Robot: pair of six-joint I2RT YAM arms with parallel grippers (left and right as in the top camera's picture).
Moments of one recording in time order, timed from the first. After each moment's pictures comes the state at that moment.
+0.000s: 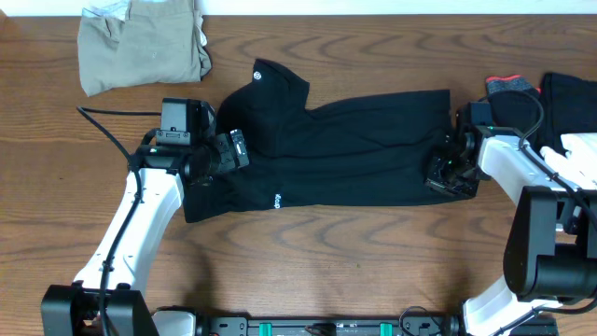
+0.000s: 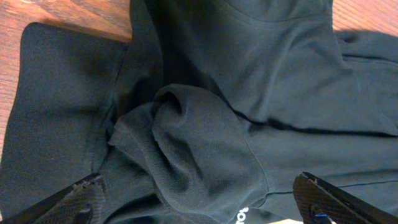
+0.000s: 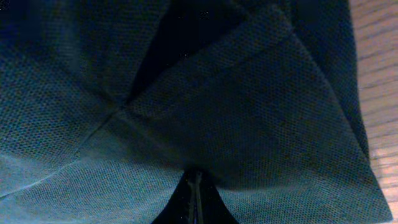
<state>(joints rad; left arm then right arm) -0.09 1.45 0.97 -0.62 0.22 -0.41 -0.06 1.81 1.03 -0.75 -0.11 0.36</state>
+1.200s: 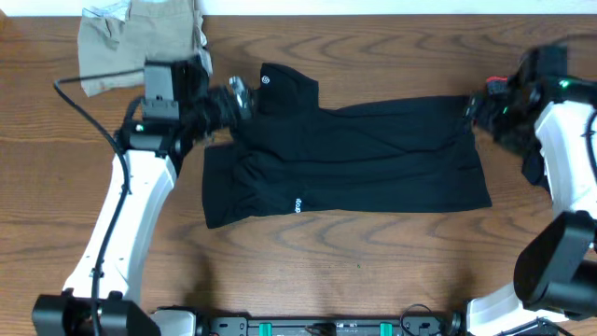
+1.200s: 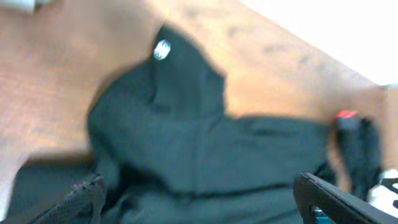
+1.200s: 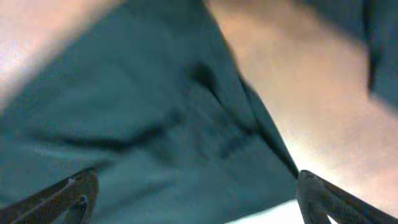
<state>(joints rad) -0.10 1.48 1.24 -0.53 0.35 -0.52 -0.20 1.75 1.48 -0.97 -0.13 0.32</state>
